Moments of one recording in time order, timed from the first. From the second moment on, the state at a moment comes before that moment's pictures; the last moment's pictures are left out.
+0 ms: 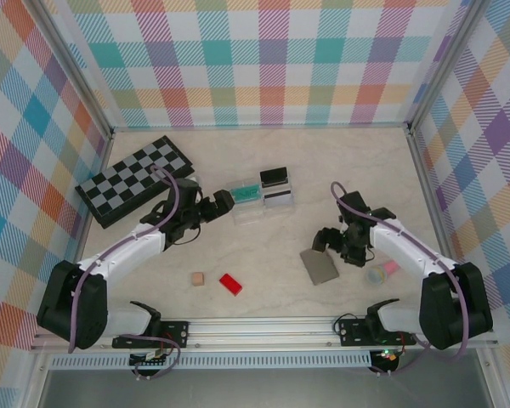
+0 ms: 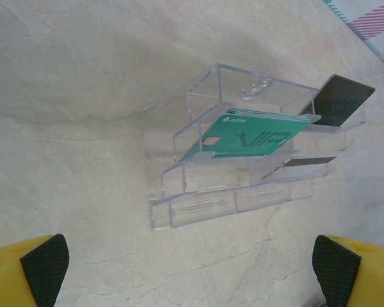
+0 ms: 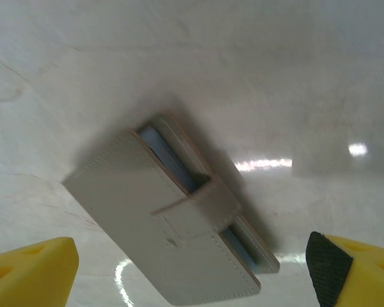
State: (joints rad) left arm -0.42 1.30 0.76 -0.16 0.10 -0.78; right arm 0.34 1.27 0.74 -0.86 -0.21 0.64
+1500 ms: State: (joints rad) left arm -0.42 1.30 0.72 -0.19 0.17 -0.79; right arm 0.43 1.56 0.78 -0.56 -0.49 0.56
